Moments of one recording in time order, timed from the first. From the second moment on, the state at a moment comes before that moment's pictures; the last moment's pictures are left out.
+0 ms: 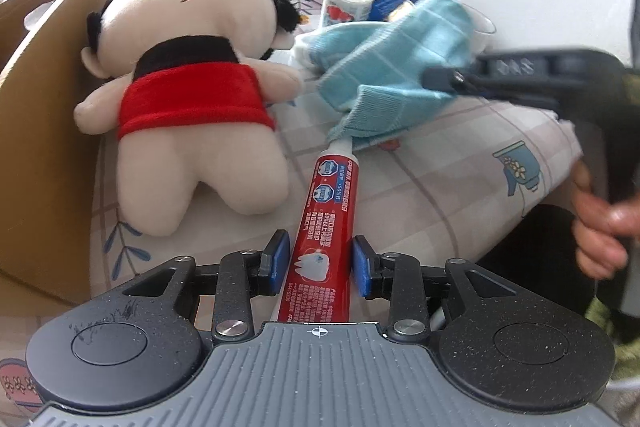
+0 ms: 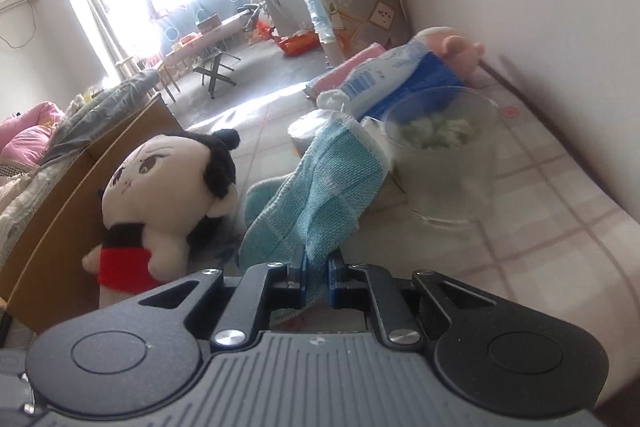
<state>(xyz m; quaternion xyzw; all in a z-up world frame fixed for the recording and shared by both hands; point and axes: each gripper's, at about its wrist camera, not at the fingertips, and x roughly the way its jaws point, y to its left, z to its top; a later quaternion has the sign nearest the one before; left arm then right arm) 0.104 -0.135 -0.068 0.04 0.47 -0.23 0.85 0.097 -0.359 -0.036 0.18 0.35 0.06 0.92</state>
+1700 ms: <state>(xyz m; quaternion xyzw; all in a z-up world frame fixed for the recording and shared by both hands) 0.048 -0.054 0.006 -0.04 0.39 -0.29 0.87 0.065 -0.315 0.060 0.17 0.17 0.09 0.97</state>
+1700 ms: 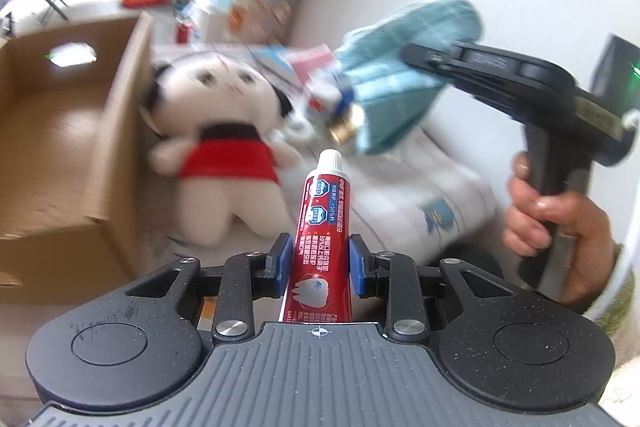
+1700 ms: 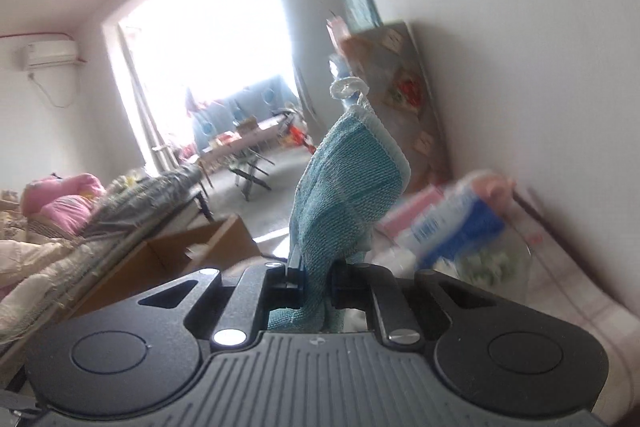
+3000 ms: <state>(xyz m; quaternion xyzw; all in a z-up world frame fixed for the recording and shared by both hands) 0.290 0.152 0.035 -0.14 0.42 0.03 0.90 0.349 -0.024 0.060 0.09 0.45 0.31 0.83</state>
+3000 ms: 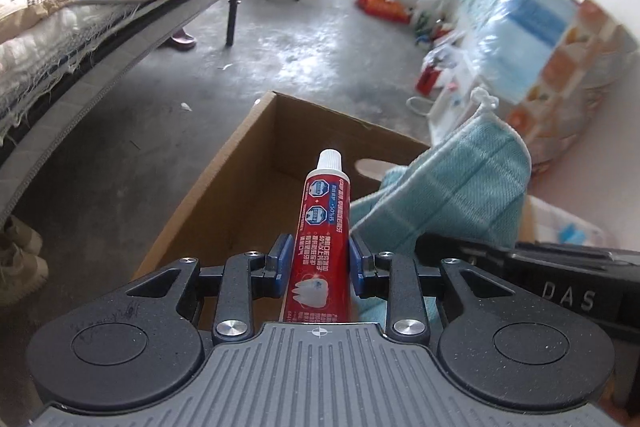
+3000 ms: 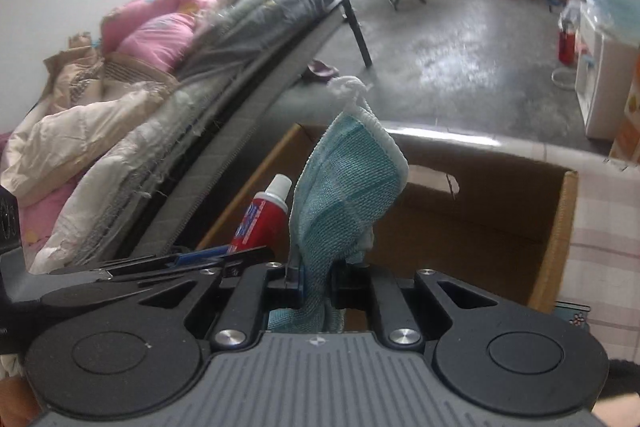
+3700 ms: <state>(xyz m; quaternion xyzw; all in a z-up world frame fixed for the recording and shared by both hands) 0.362 0.160 -0.014 -0.11 0.44 0.10 0.88 0.432 -0.004 -0.015 0.17 0.56 0.27 0.76</state>
